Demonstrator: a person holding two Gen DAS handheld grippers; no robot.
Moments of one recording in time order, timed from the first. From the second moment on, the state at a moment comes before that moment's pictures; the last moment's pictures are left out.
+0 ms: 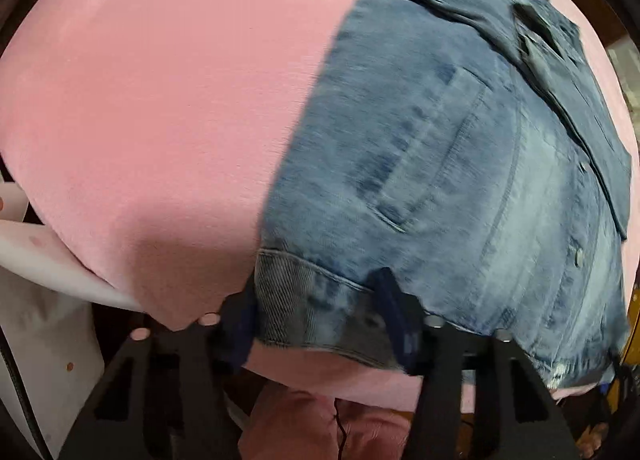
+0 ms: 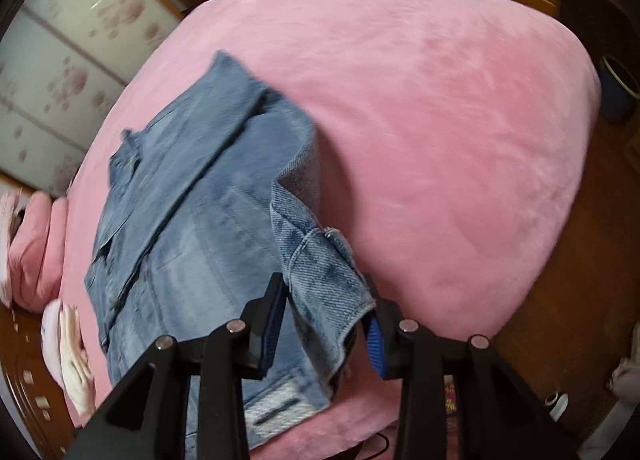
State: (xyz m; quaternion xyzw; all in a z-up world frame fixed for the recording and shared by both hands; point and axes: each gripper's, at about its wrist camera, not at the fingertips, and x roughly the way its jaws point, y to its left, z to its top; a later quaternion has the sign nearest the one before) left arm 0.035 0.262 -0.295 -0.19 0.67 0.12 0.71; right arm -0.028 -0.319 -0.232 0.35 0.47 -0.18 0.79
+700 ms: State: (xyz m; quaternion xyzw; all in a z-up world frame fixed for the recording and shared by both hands) left arm 0.113 0.272 -0.163 -0.35 0.58 0.02 0.74; right arm 0.033 -0.299 -0.132 0.44 0.32 -0.06 0.83
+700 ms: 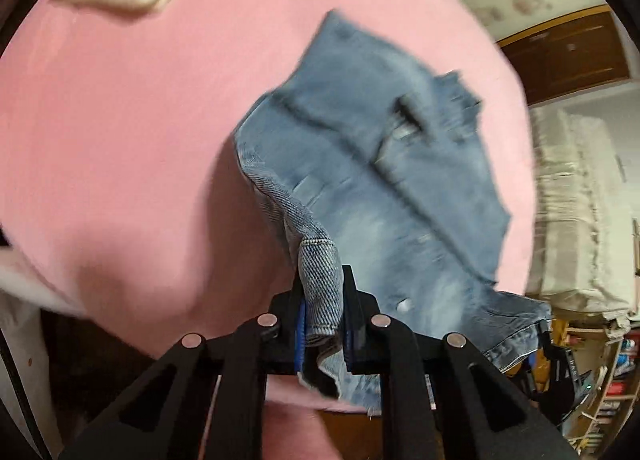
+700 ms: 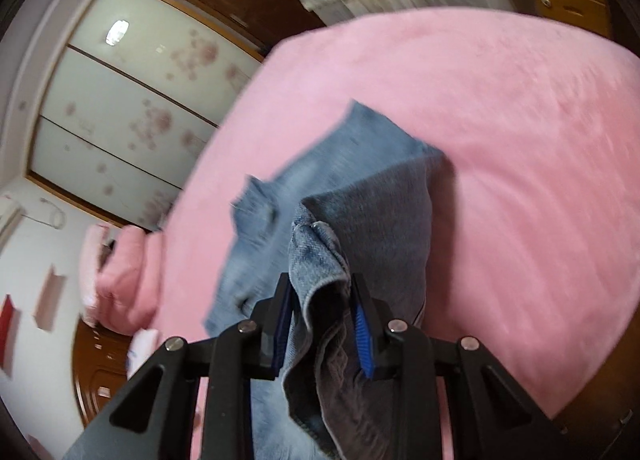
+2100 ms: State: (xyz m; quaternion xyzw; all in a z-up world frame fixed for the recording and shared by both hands) left arm 0.490 0.228 -0.172 -0.25 0.58 0.18 0.75; right arm 0.332 -0.421 -0.135 0.40 0.27 -0.11 0.87
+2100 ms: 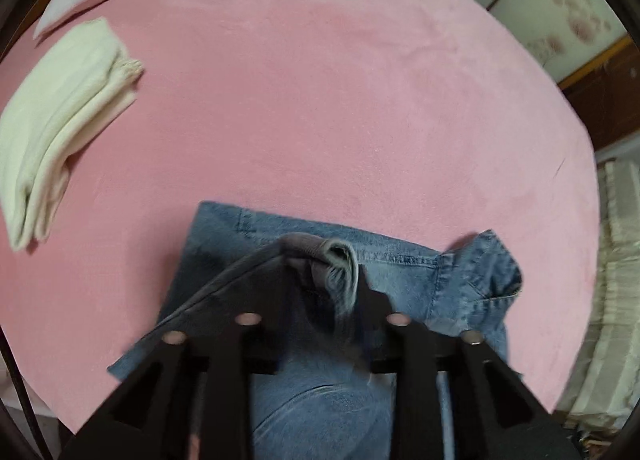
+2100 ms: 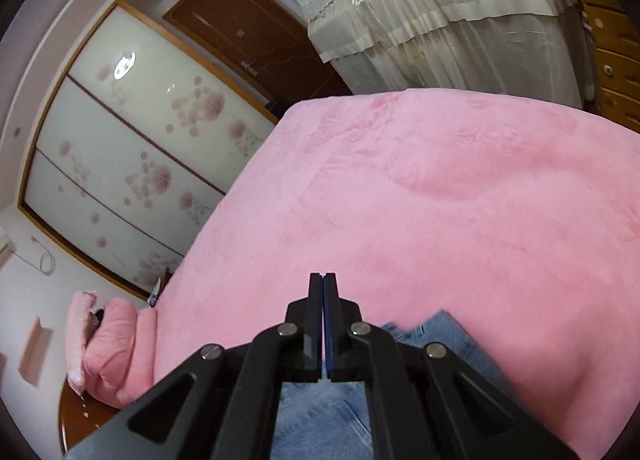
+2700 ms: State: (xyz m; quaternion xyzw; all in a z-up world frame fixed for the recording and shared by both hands) left arm 0.484 0.158 -0.201 -0.08 0.60 0.14 0.78; right arm 0.383 -0.393 -0.263 0.21 0.59 -0.09 0.78
